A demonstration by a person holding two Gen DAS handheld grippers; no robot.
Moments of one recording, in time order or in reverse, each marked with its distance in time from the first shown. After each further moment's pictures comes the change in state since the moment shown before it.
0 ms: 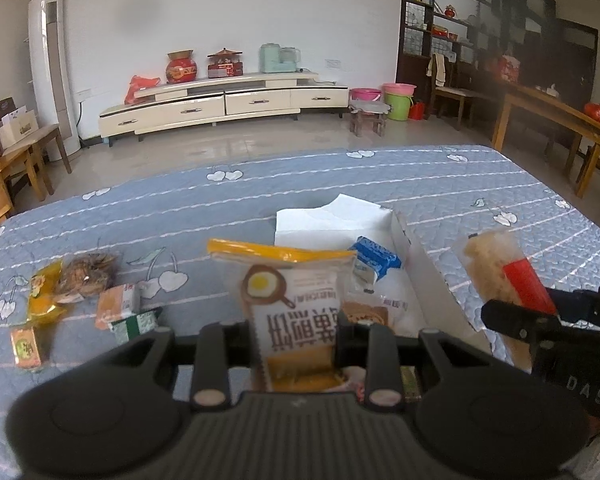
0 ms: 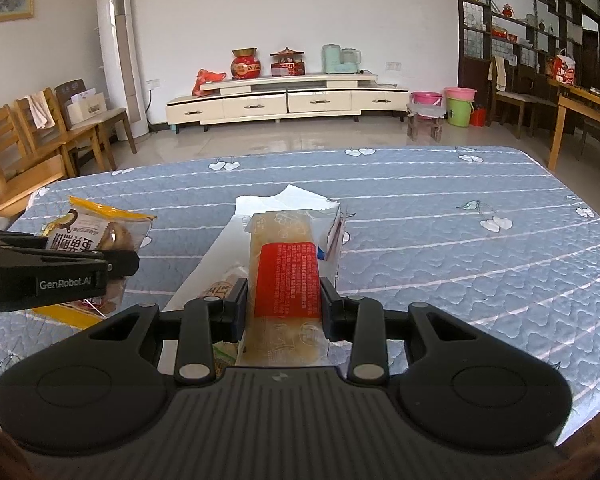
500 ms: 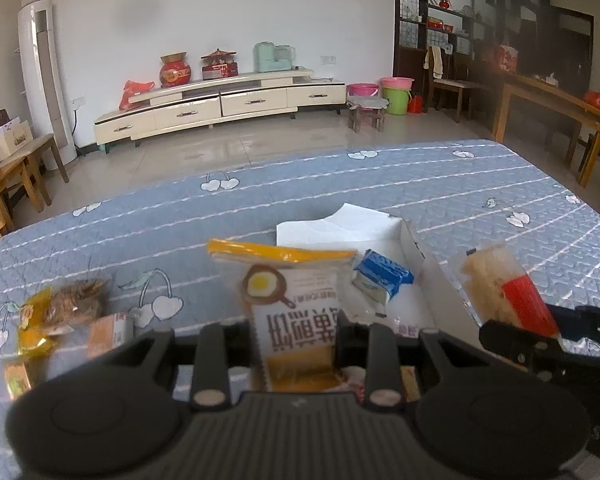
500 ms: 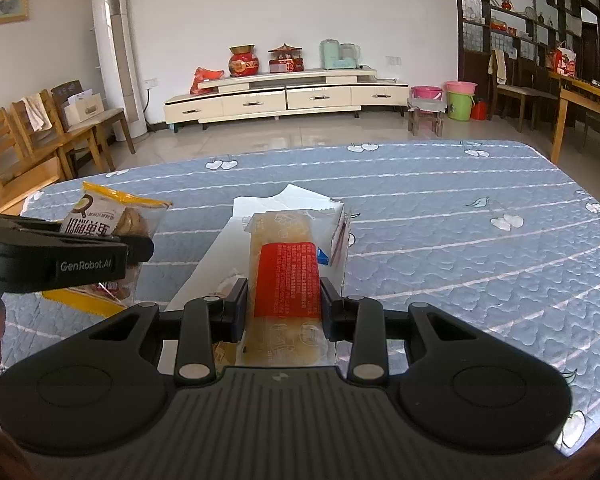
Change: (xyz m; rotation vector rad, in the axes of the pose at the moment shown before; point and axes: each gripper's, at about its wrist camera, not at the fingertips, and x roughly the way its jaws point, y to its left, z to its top) left arm 0.029 -0.001 0.021 0.035 0.010 0.007; right arm 0.013 -0.004 0.000 0.018 0.011 0.002
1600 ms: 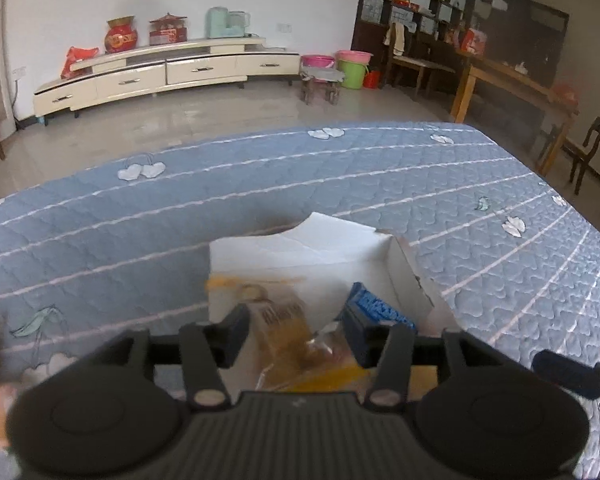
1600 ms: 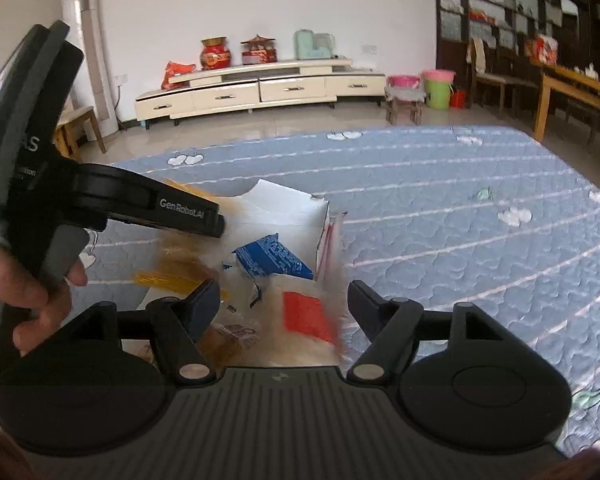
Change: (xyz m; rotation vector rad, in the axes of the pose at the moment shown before) left arm 0.109 0.005 0.040 -0.014 0.087 -0.191; right arm 0.035 0.001 0.003 0.002 0.013 -0.082
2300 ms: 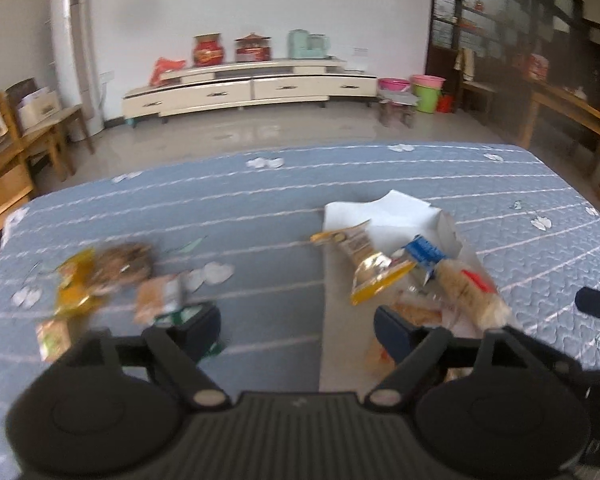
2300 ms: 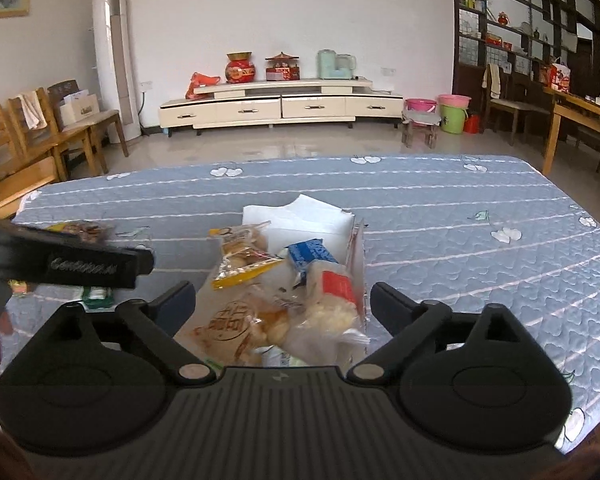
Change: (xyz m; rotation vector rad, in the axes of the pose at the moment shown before) left arm -0.138 0.014 -0.069 -0.086 -0.053 0.249; right arm -0.068 0.024 -0.003 -0.035 -0.043 0.061
